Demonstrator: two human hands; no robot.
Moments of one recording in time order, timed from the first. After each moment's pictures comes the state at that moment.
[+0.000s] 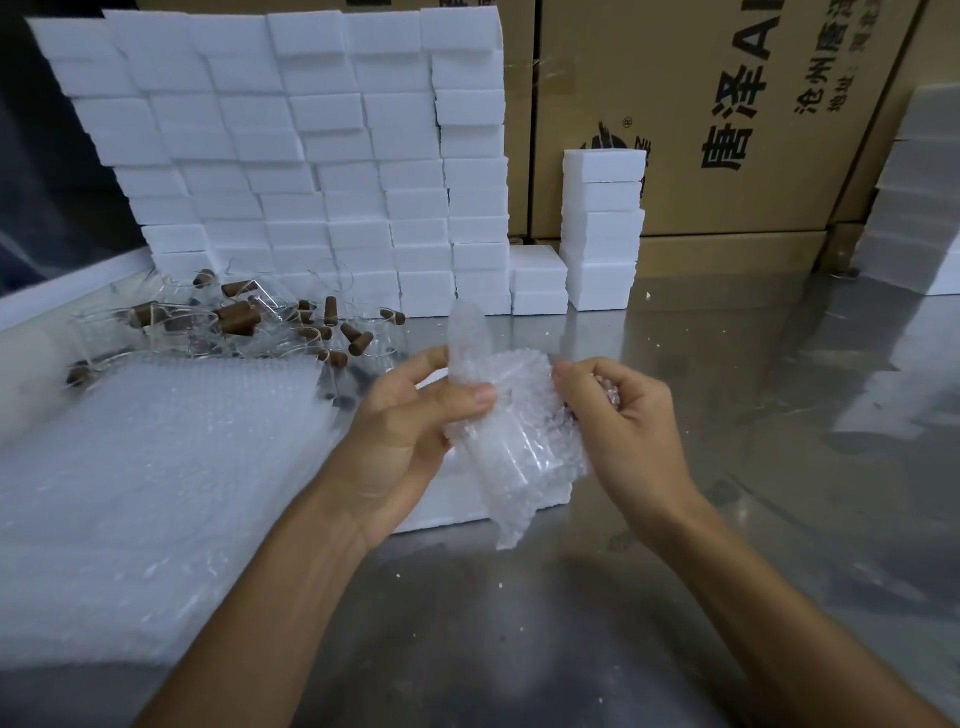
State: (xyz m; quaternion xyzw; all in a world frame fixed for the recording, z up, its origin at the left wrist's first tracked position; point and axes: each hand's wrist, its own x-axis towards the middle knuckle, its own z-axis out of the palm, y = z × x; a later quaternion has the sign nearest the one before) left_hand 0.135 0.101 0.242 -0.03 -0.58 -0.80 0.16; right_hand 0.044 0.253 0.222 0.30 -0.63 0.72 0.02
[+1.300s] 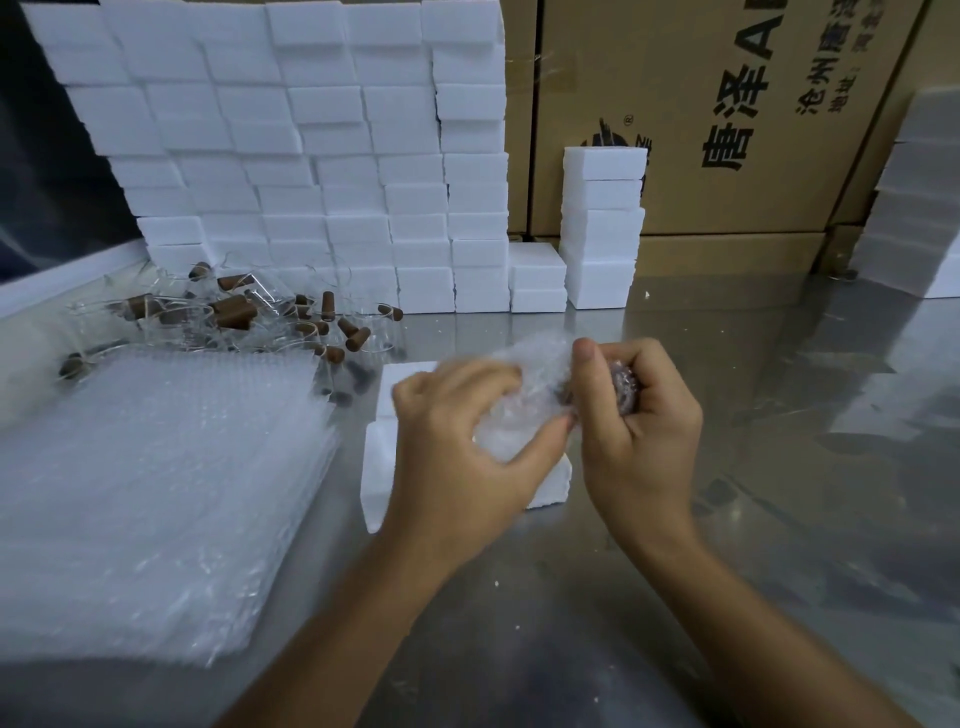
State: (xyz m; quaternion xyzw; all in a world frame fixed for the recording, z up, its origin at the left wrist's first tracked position) left_hand 0.128 0.143 0.227 -0.03 -0.82 -0.27 0.51; right_hand 0.053 0.248 0.219 0.30 -0.62 0.66 0.29
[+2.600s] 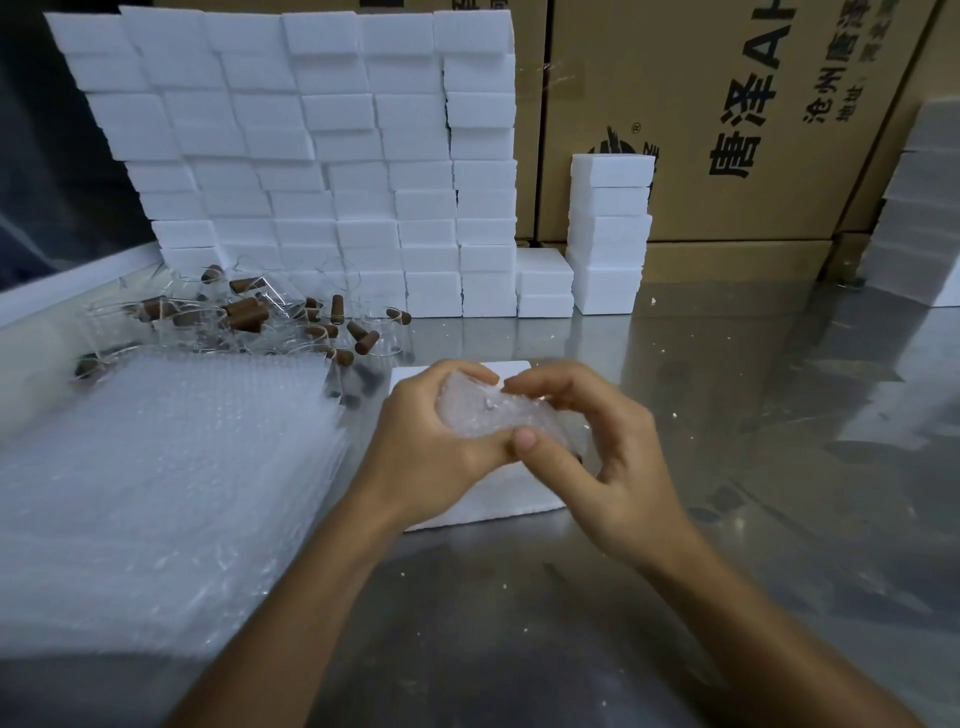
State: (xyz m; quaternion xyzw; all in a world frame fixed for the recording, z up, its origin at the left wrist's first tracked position) left_hand 0.135 0.110 0.238 0.07 -0.79 -0.55 0.27; right_hand 0.064 0.255 0.221 0.50 -0.61 0.60 0.12
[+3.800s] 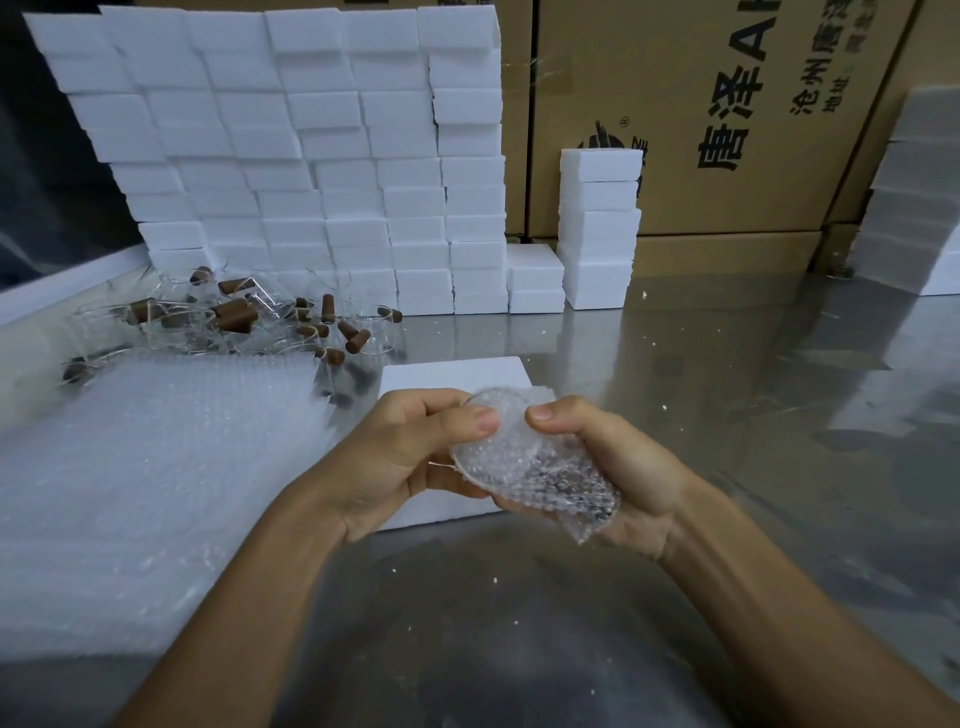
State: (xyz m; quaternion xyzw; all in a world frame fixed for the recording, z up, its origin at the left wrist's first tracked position) left_hand 0.140 0.089 0.237 0.01 -0.68 -0.73 0.04; right_hand 0.050 0.262 0.231 0.29 -0.38 0.70 -0.53
